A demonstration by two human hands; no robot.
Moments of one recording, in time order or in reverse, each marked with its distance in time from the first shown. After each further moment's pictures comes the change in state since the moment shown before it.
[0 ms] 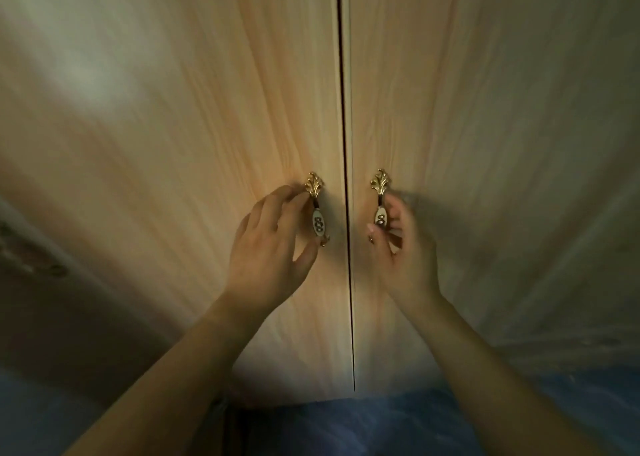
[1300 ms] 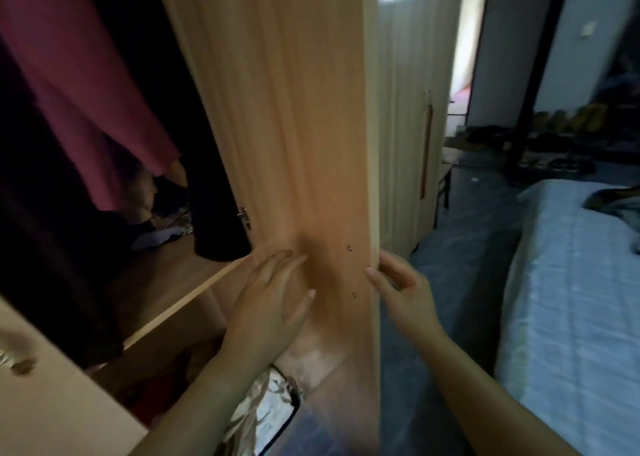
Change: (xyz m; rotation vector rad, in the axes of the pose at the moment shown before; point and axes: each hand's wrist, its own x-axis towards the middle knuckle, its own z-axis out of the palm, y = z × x) left_hand -0.043 0.334 -0.029 -0.714 -0.272 0.571; right_hand -0.187 -0.055 -0.372 0.011 0.605 0.346
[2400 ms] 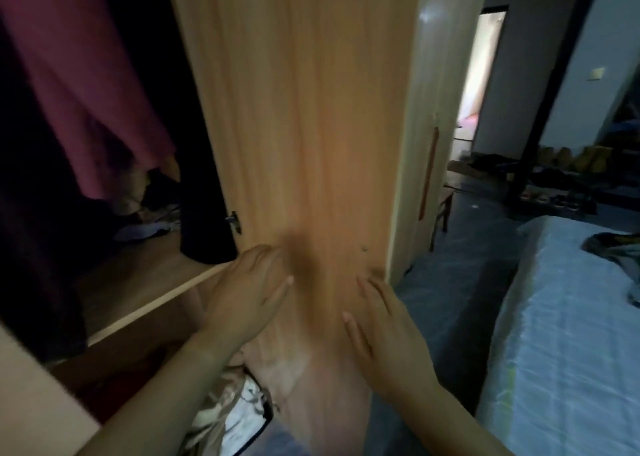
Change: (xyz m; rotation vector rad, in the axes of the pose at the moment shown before) left_hand 0.043 -0.030 0.028 0.145 0.004 -0.092; right_hand -0.012 -0.015 -0.014 -0.917 -0.188 -0.269
